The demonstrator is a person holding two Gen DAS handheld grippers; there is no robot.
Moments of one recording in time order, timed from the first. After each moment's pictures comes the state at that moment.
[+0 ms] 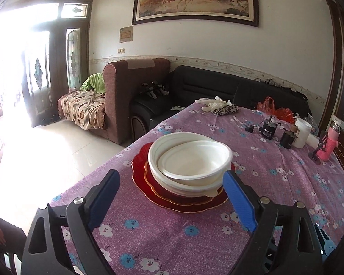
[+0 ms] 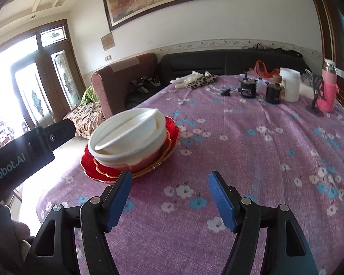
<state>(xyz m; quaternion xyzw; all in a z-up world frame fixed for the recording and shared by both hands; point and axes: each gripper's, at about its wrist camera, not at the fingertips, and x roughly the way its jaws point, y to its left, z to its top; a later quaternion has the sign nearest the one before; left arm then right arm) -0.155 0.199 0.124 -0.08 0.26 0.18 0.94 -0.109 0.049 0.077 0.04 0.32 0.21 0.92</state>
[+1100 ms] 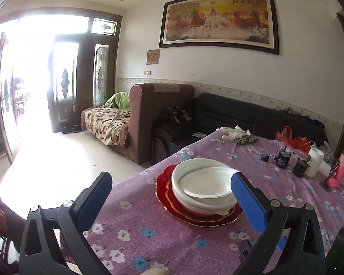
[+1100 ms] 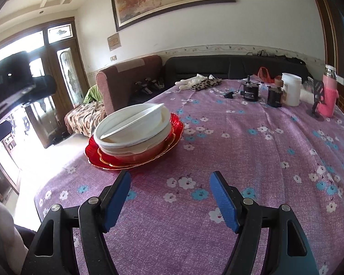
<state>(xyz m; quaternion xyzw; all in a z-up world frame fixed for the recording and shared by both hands) -0.190 0.199 0.144 -0.08 0.18 0.26 0.94 -0.132 0.057 0.071 0.01 0.30 0.22 0.93</state>
